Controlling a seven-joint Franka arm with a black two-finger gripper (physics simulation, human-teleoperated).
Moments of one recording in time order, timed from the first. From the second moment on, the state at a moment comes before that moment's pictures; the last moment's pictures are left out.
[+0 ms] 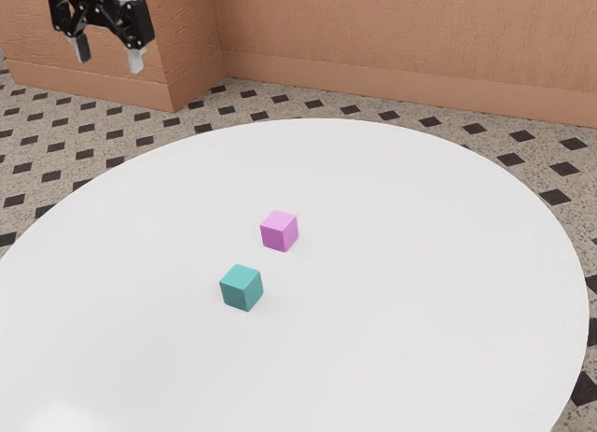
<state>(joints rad) -0.09 0.08 0.09 -1.10 0.12 1.18 -0.07</state>
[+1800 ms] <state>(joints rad) -0.13 0.10 0.18 -1.97 0.09 1.91 0.00</state>
